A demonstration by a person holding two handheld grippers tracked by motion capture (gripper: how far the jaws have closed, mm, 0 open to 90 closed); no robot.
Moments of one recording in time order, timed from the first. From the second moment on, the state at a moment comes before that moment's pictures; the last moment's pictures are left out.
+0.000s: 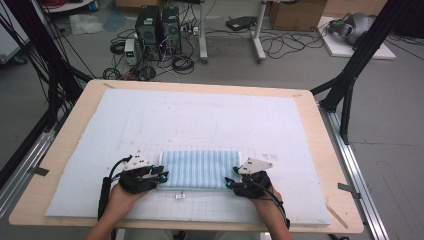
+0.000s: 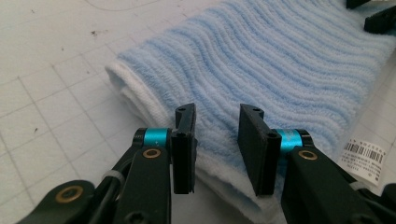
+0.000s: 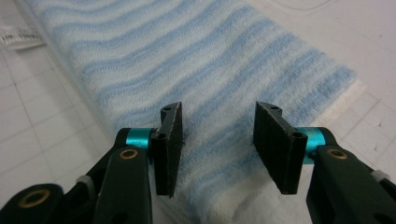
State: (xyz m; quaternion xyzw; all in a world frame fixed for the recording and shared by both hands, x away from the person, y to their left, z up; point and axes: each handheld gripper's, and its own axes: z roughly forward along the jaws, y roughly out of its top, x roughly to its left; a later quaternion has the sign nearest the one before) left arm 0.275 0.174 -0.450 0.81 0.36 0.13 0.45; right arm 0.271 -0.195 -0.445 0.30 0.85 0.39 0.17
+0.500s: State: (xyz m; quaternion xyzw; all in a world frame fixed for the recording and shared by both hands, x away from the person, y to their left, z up) left arm 0.290 0.199 -0.440 0.76 0.39 0.12 0.50; right arm 0.266 -0.223 -0.427 0.31 0.82 0.47 0.14
